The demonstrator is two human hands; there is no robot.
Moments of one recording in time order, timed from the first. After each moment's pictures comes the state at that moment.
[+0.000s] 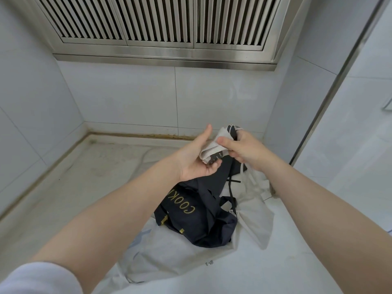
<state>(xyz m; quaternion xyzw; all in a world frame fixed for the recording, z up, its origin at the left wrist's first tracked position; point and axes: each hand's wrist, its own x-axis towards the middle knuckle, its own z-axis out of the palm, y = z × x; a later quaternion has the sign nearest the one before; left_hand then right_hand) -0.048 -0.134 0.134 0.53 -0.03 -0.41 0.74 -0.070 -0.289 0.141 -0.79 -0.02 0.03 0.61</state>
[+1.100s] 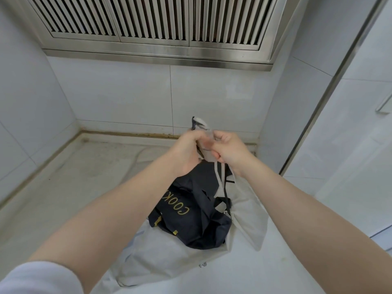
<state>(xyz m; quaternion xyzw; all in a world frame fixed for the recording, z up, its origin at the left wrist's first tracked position) -0.035 -0.145 0.131 0.58 -0.09 -0.24 0.77 -0.059 -0.268 0.124 -0.76 0.00 -0.01 0.65</state>
